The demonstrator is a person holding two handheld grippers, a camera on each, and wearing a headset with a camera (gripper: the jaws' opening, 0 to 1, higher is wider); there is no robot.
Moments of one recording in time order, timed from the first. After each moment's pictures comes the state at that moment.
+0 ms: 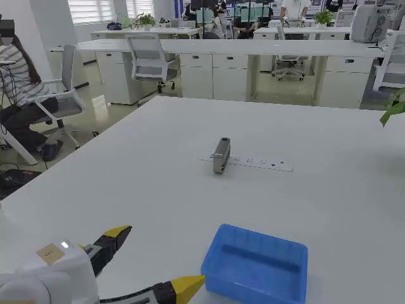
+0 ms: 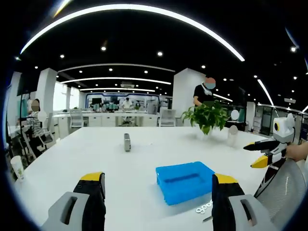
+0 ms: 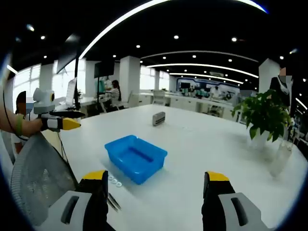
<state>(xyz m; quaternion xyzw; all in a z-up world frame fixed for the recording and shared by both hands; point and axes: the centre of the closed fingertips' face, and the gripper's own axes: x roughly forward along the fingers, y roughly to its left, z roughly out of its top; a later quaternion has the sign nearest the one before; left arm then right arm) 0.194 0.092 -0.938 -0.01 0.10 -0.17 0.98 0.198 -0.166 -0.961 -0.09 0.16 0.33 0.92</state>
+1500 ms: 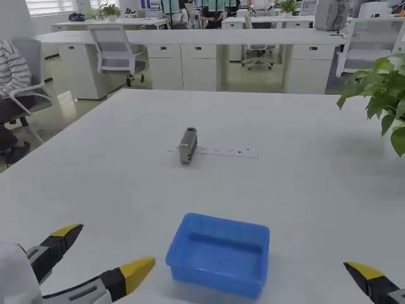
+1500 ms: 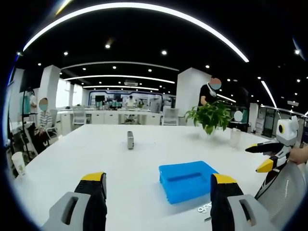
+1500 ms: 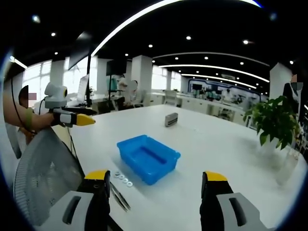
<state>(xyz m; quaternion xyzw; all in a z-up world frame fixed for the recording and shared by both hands) 0.195 0.097 -0.939 -0.02 0.10 -0.15 0.98 0.185 -0.147 -0.959 -0.10 0.16 0.38 0.90</state>
